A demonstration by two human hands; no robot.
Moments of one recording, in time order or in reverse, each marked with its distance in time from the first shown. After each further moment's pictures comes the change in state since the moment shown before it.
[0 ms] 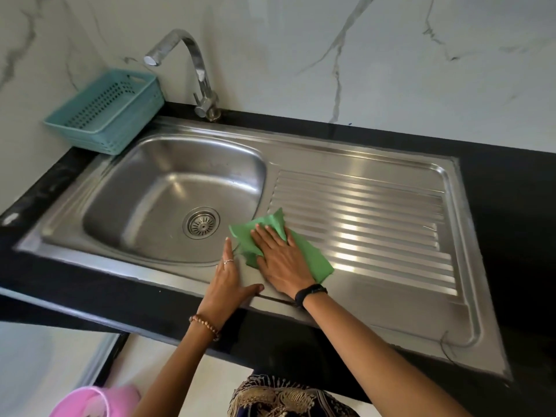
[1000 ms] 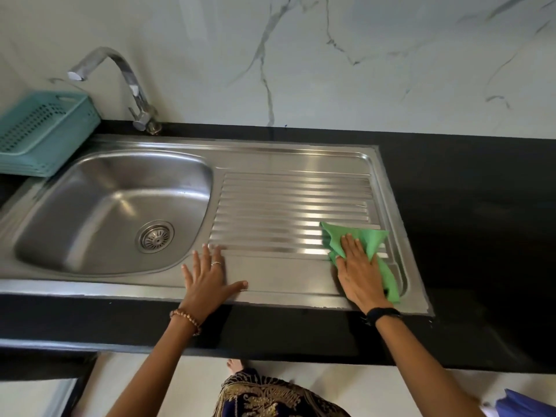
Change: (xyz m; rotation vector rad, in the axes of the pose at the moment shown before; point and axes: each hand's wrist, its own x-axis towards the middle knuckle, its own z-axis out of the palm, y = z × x) left_hand -0.006 0.023 0.036 0.366 -0.112 0.075; right_hand -0.182 0.121 -0.037 0.133 0.140 0.700
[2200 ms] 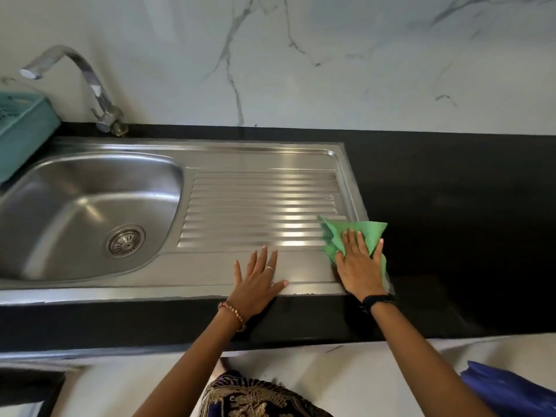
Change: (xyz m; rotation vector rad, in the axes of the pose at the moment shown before) left_hand -0.026 0.110 0.037 0.018 -0.234 0.389; right_hand -0.021 0.046 -0.021 -0.302 0.021 0.110
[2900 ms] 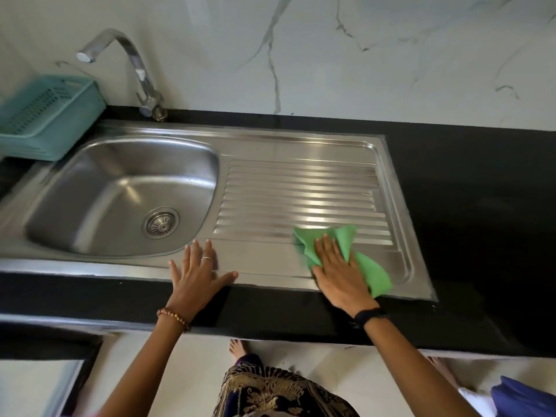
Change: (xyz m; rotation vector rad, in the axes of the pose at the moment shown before) left_hand -0.062 -0.125 -0.035 -0.003 0.263 -0.395; right_hand -0.020 -0.086 0.010 0.146 -0.165 -0.334
